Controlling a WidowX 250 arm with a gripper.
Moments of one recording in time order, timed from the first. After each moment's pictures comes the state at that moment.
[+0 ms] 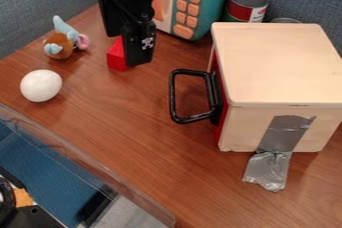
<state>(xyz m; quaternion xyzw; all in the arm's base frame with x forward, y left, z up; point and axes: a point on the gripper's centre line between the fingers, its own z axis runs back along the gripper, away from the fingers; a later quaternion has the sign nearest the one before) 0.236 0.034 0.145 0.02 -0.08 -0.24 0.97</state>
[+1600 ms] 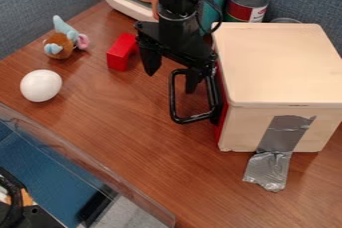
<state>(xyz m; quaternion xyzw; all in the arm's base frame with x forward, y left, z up) 0.288 0.007 0.084 0.03 -0.13 0.05 0.99</state>
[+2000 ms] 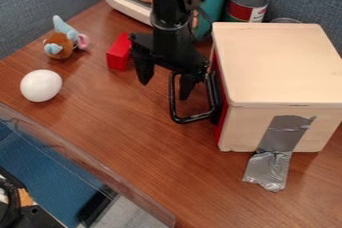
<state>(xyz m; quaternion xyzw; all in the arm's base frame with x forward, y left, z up) 0.287 0.015 0.062 0.02 -0.10 0.08 0.99</state>
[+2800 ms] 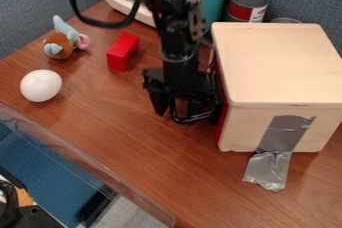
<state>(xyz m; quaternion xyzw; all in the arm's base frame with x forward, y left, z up) 0.287 -0.007 0.016 -0.06 -0.06 0.10 0.99</state>
